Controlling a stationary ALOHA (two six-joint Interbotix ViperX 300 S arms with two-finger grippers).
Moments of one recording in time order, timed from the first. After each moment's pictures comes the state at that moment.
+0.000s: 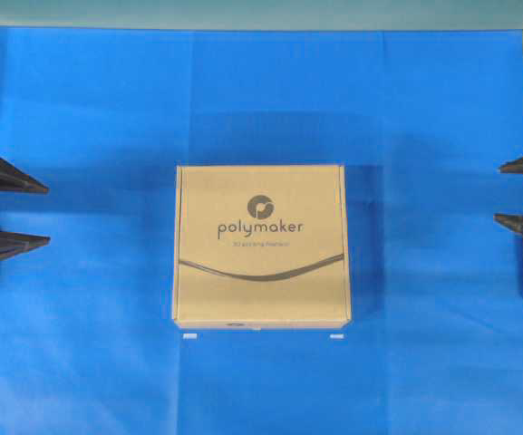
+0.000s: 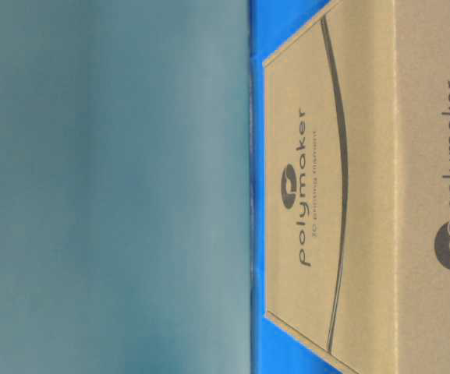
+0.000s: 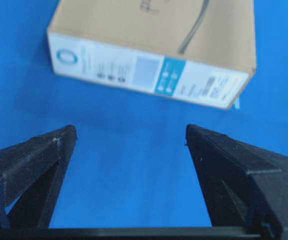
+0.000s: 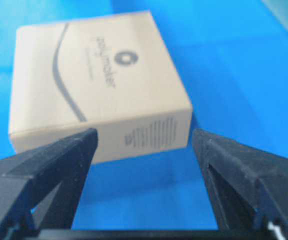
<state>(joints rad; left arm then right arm) 0.12 -1.25 1.32 0.02 0.30 -0.18 -0.15 -1.48 1.35 -0.07 0.34 0.10</state>
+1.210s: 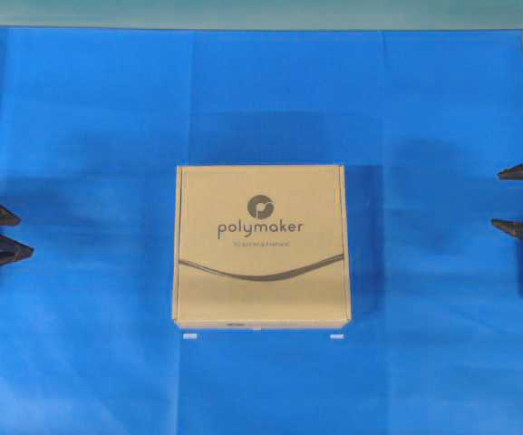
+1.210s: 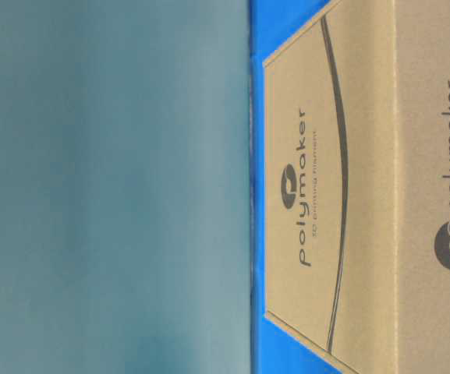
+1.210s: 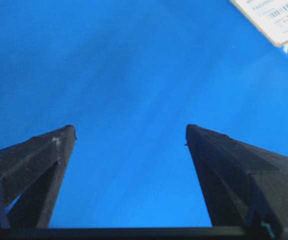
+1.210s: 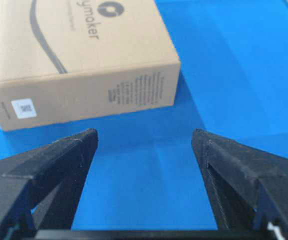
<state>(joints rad) 0.14 -1.41 1.44 0.02 0.61 -0.66 -0.16 -1.53 1.38 -0.08 0.47 0.07</state>
